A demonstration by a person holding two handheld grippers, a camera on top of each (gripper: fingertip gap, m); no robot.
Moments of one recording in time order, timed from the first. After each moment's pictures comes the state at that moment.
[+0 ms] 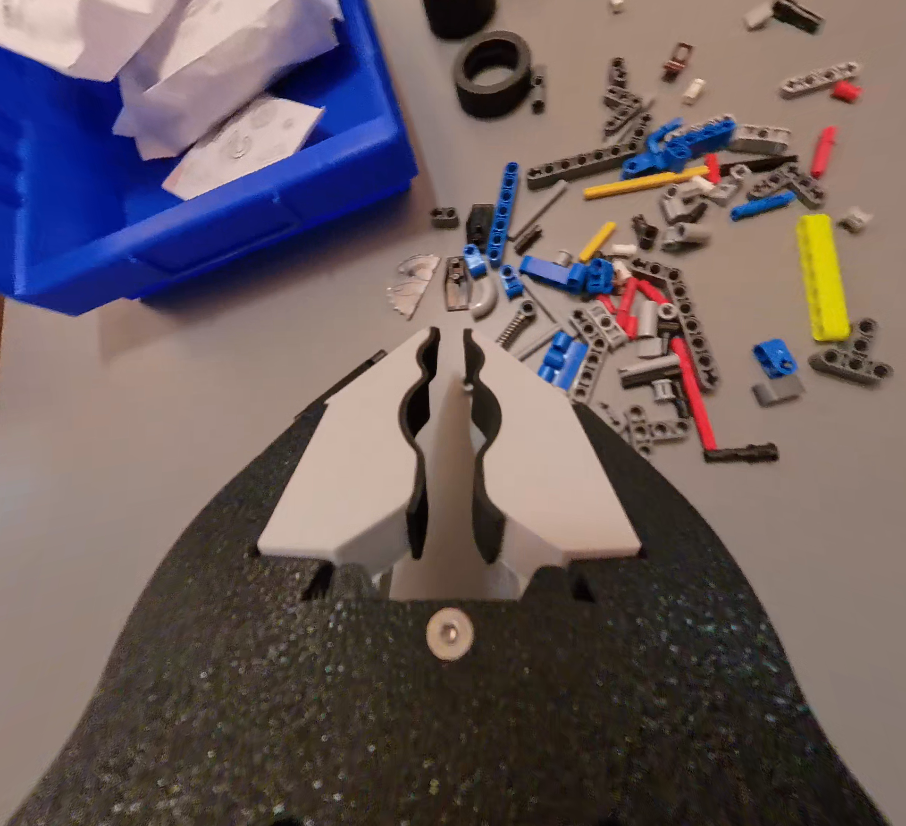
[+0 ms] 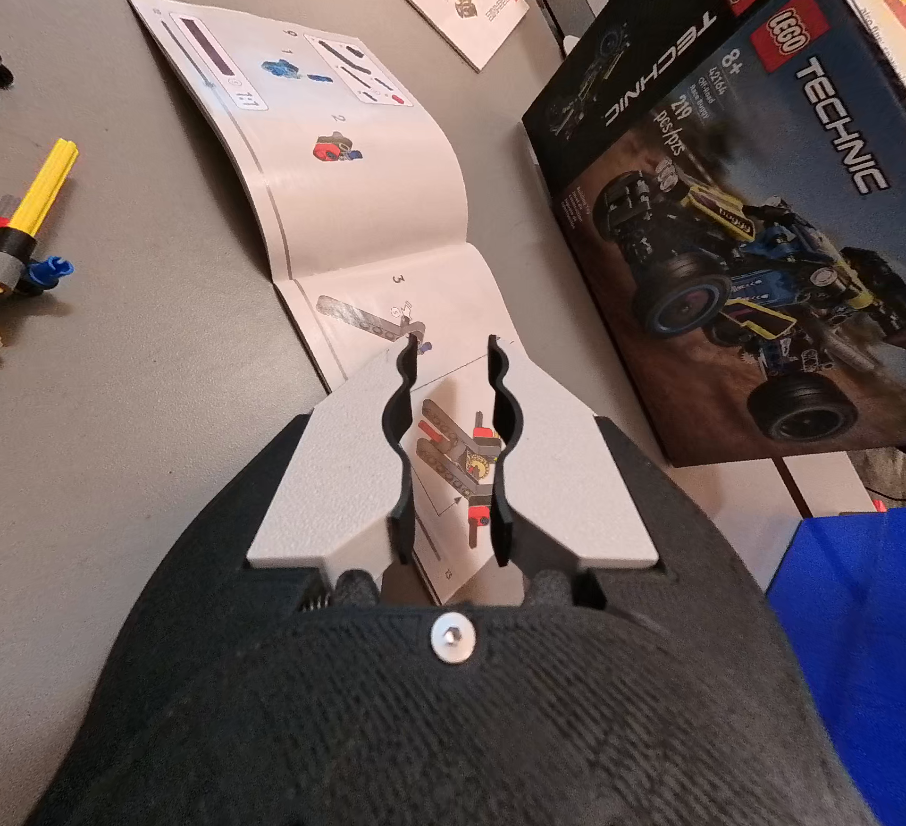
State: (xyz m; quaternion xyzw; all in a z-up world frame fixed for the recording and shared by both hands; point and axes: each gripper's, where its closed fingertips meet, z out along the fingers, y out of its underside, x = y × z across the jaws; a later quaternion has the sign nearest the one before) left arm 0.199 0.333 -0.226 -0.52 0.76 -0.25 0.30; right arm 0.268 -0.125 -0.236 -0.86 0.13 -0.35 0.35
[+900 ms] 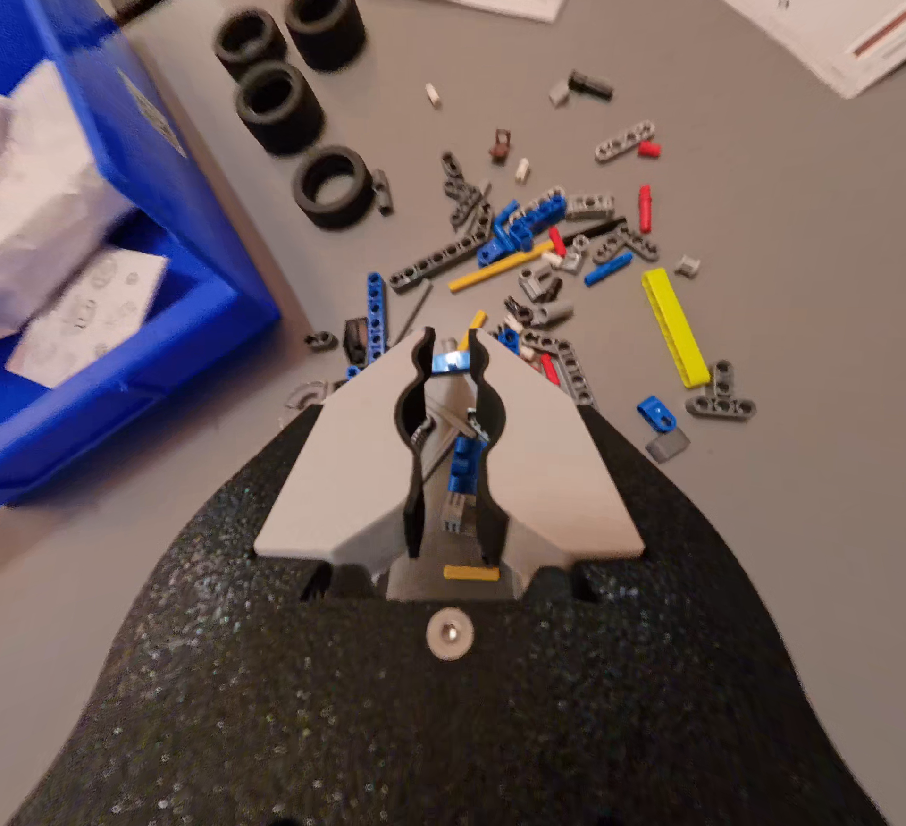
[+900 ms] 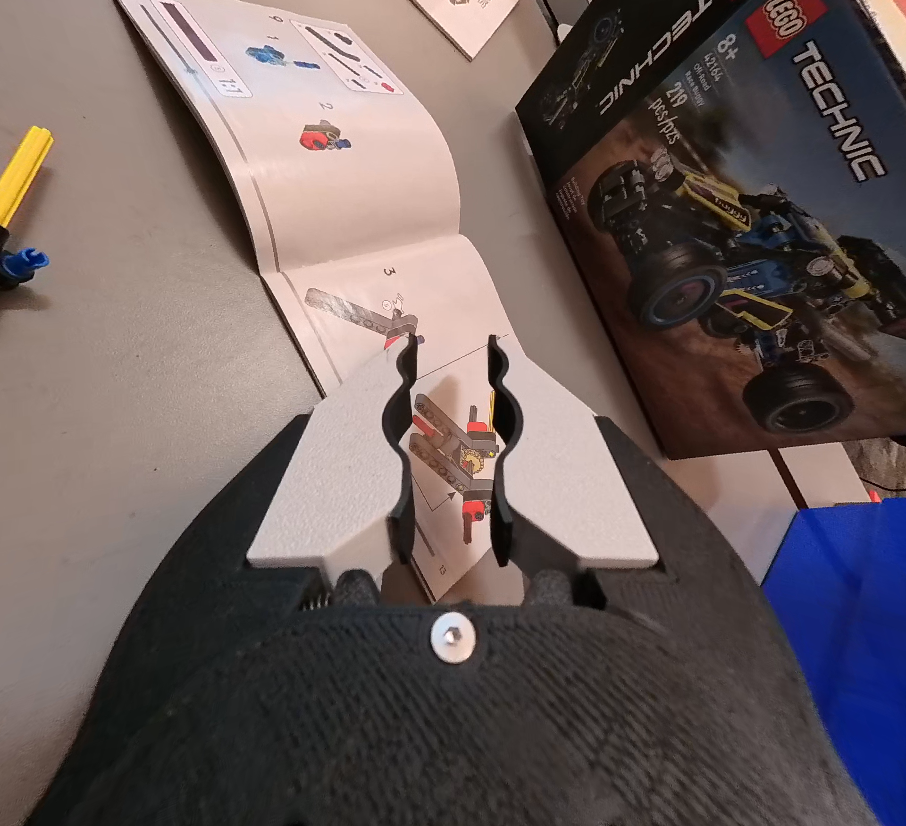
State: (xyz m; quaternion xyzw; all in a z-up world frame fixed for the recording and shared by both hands) left arm 0.225 0.268 -0.230 -0.41 0.82 -0.30 0.24; right arm 0.271 -0.128 -0.237 -0.86 0.14 -0.35 0.34
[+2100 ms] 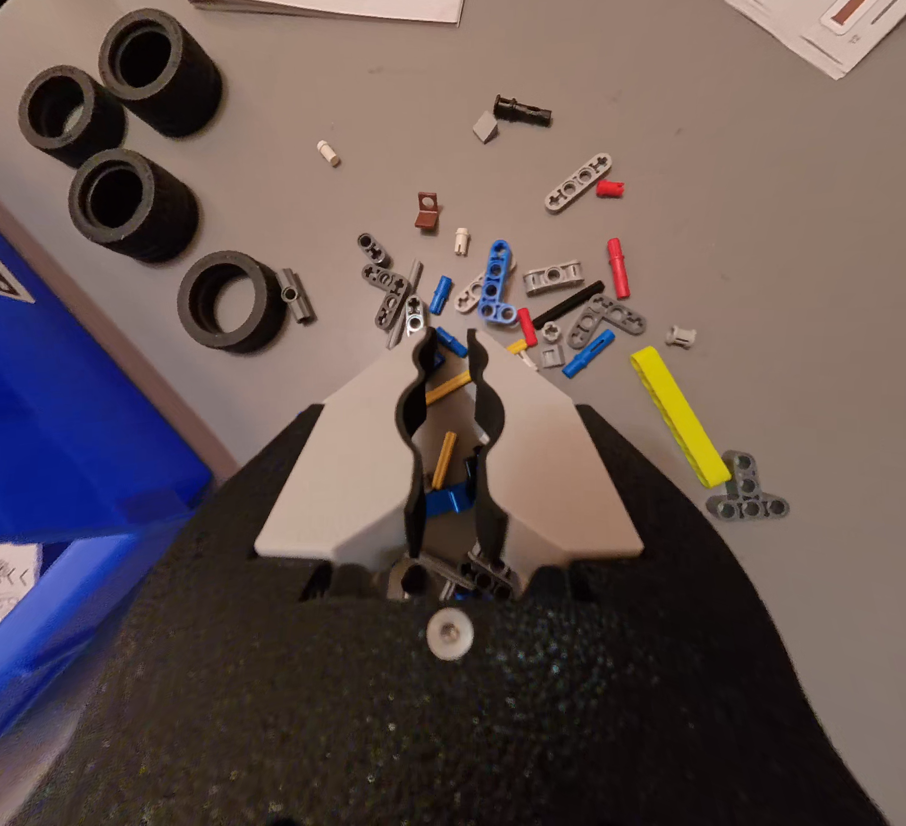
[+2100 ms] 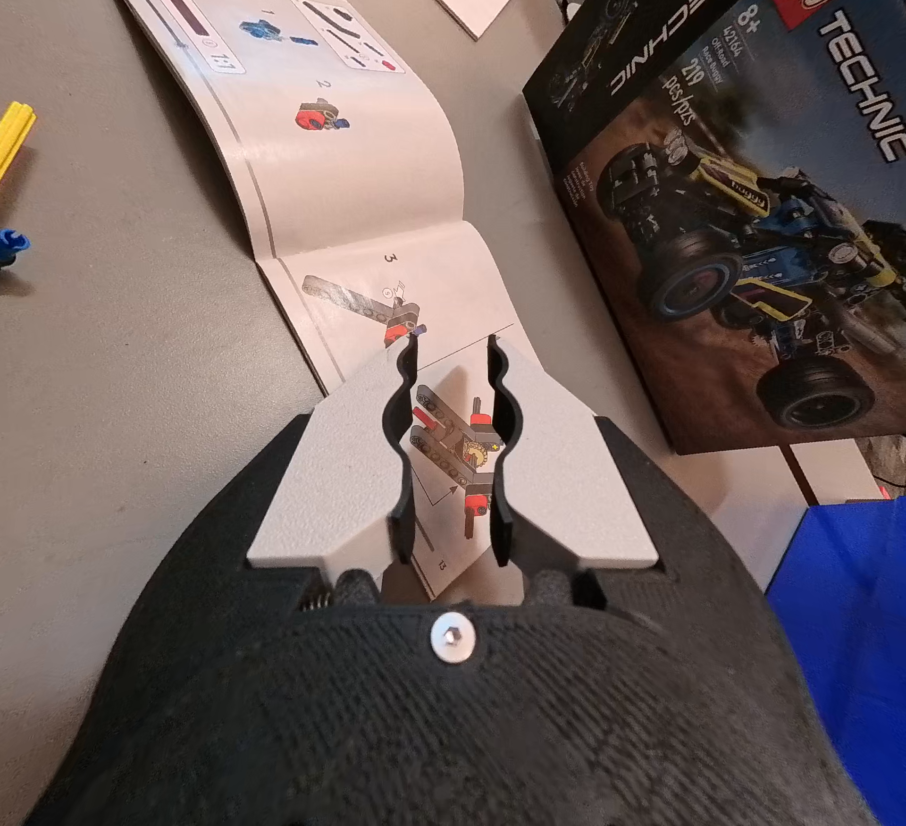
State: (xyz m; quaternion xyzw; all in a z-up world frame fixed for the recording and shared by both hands) left arm 0.264 0.218 -0.254 -0.33 0.88 -0.28 0.17; right arm 0.273 -0.131 -0.243 -0.87 0.14 -0.35 0.33
